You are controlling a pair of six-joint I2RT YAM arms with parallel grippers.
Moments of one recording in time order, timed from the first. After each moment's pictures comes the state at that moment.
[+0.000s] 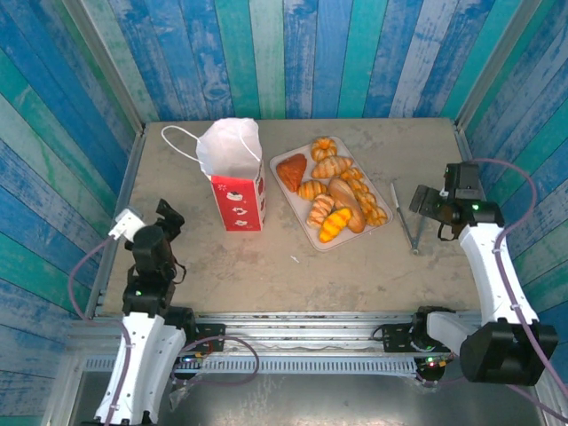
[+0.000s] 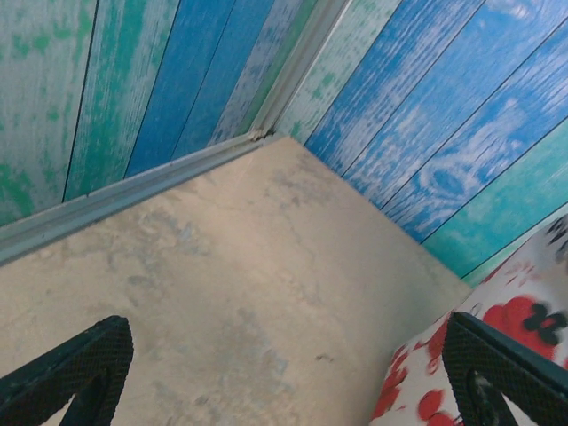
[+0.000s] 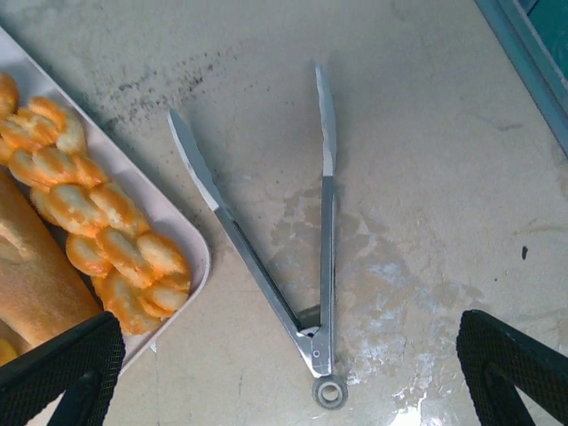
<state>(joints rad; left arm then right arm) -0.06 0.41 0.39 -0.23 -0.47 -0.62 -0.06 1.07 0.96 -0.79 0.10 0.32</state>
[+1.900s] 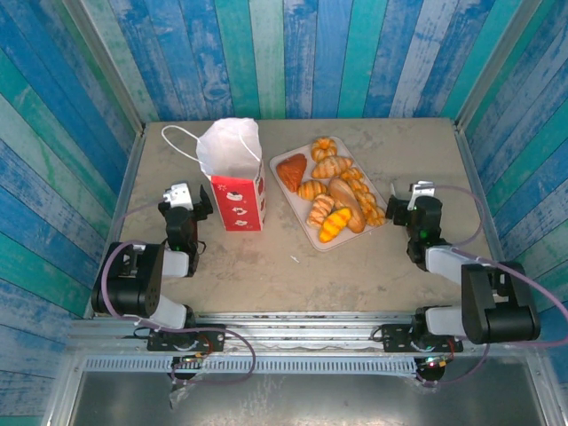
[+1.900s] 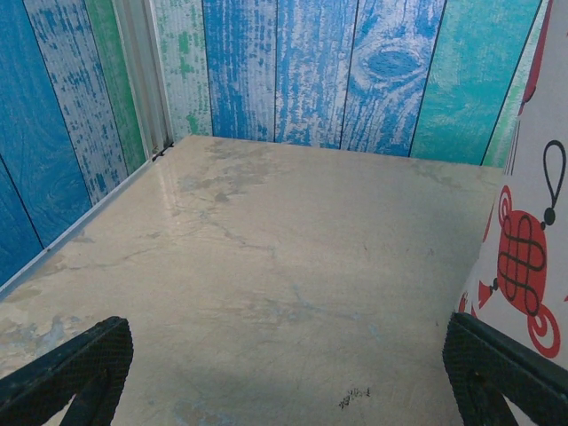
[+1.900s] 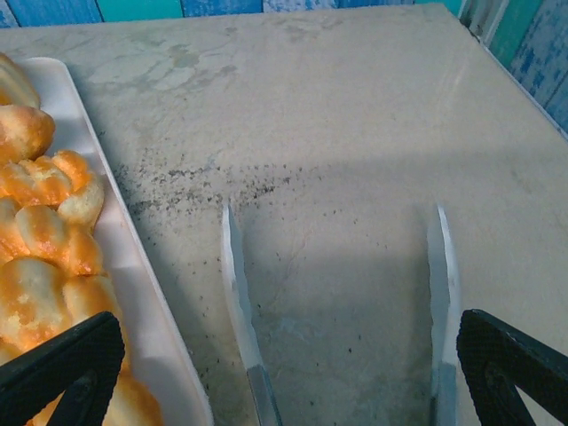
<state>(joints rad) -0.05 1.48 0.25 1.10 -0.26 -0.06 0.07 1.33 0.36 0.53 0.19 0.07</state>
